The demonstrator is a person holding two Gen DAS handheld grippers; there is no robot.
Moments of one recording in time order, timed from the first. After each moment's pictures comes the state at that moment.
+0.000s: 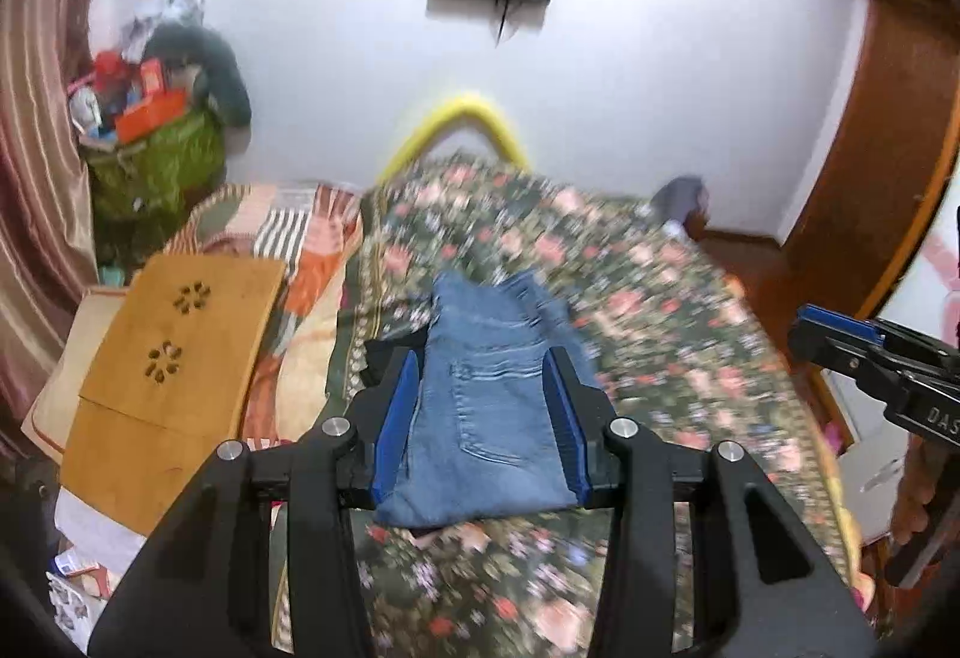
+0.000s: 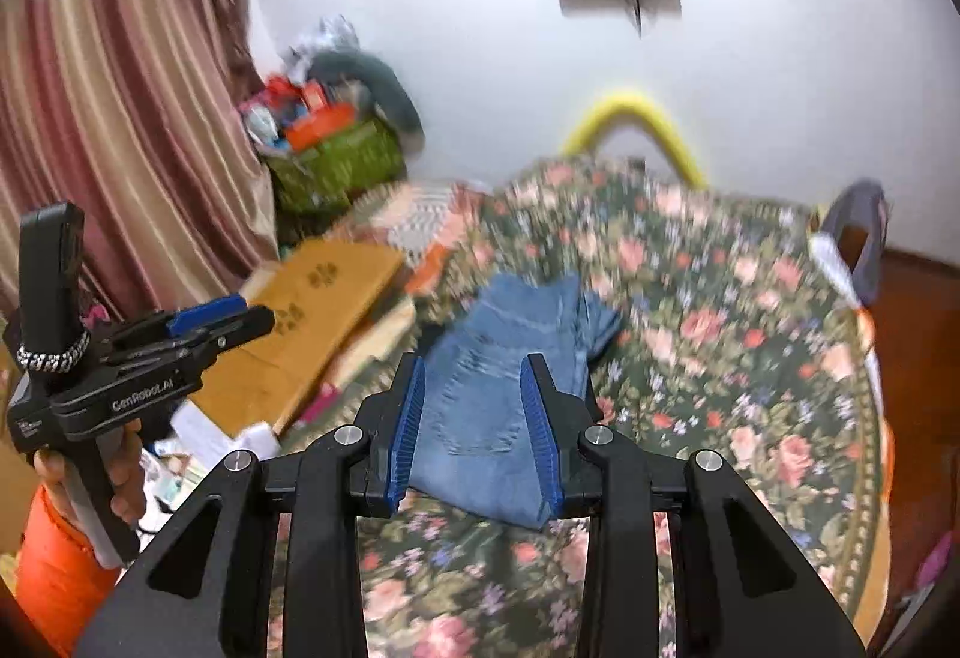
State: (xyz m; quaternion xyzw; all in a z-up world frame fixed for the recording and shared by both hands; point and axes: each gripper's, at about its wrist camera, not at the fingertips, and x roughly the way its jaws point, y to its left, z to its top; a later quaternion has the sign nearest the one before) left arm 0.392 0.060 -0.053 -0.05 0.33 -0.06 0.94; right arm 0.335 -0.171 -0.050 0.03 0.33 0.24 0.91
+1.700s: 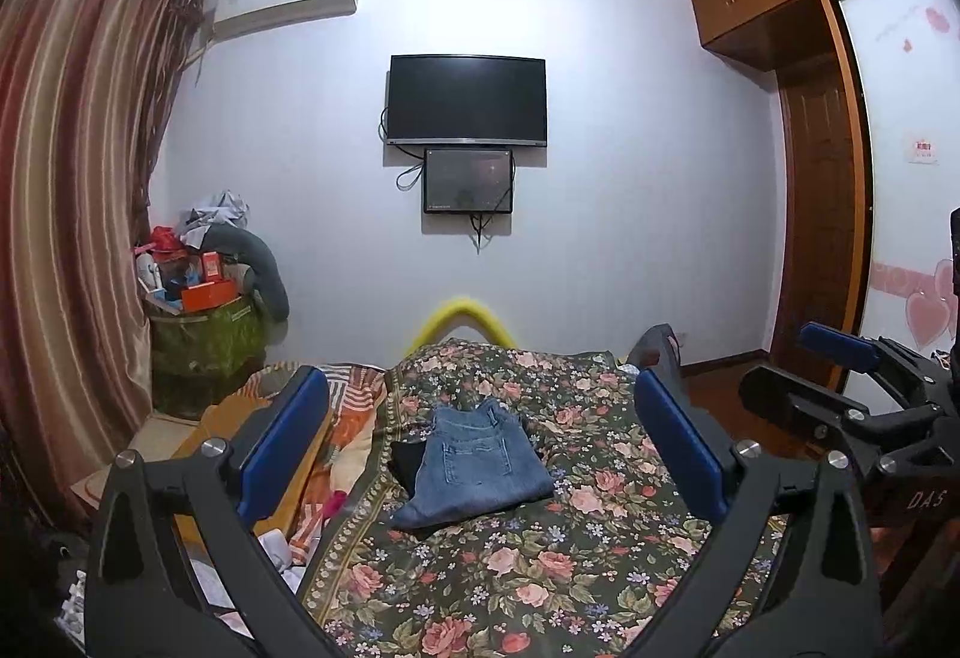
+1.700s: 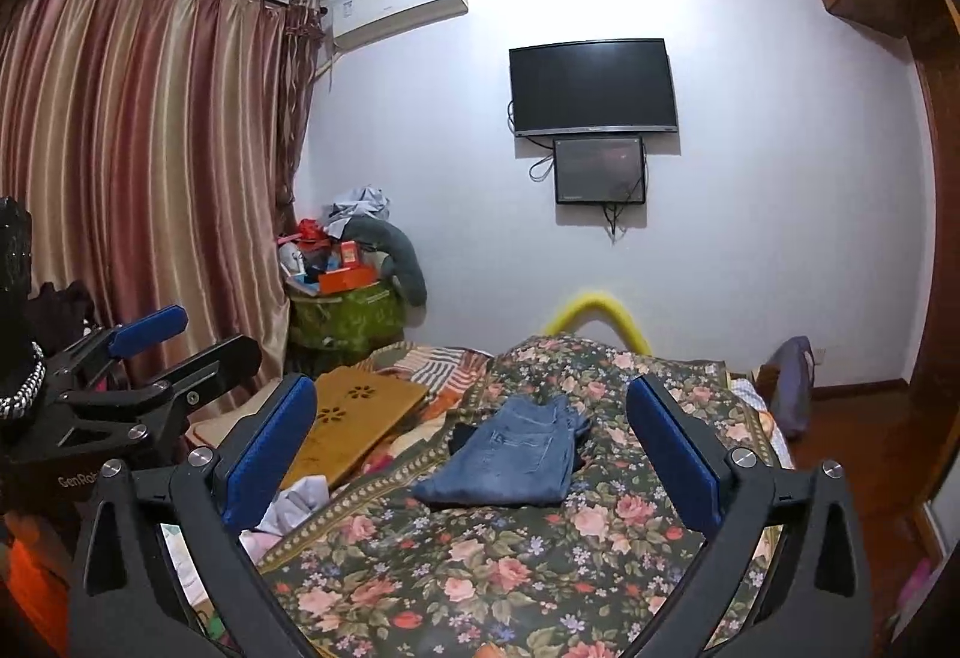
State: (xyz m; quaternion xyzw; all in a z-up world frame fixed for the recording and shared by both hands) left arm 0.085 0.013 0.013 0.00 0.08 -0.04 1.00; right arm 0.077 -0.174 -0.004 0.01 0.09 0.19 0.98
